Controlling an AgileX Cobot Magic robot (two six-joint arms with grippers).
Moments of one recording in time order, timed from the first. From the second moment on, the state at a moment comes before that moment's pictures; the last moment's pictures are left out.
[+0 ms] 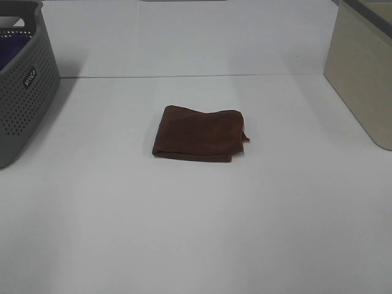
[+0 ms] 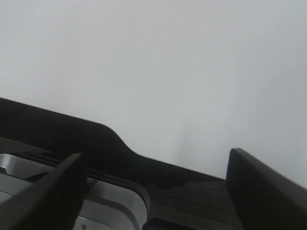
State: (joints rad) left arm -0.25 0.36 -0.51 -0.18 1.06 0.18; right arm 0.26 0.52 -0.51 0.05 1.07 -0.04
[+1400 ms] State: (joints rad) left arm 0.00 0.00 -0.51 -0.18 1.06 0.18; right arm 0.01 0.00 -0.50 0.09 1.06 -0.04
